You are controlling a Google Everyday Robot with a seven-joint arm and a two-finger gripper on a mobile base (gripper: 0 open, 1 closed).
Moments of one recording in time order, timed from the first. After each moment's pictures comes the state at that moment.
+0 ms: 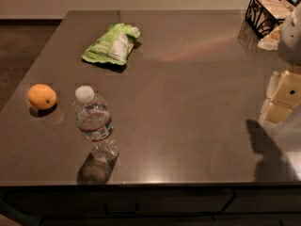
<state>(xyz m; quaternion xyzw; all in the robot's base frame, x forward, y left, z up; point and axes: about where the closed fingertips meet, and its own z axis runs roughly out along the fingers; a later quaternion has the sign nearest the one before) 0.438 -0.216 0.978 -0.60 0.78 -0.04 0.16</state>
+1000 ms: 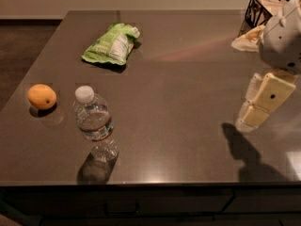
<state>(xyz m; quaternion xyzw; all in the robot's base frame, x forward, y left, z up) 0.430 -0.160 0.982 -0.64 0.73 0.04 0.23</state>
